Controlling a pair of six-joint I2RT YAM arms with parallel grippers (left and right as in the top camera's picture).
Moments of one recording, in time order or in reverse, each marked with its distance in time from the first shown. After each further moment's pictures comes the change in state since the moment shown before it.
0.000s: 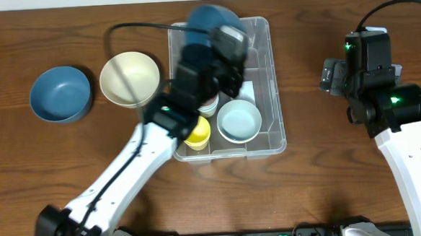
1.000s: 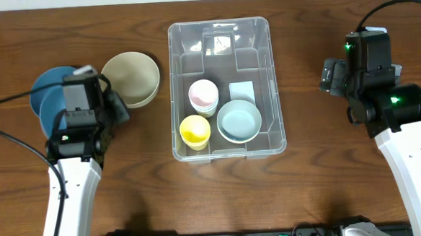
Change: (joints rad) left arm 0.625 -0.325 -0.155 -0.562 -0.242 -0.254; right arm 0.000 0.000 0.000 0.000 0.000 0.000
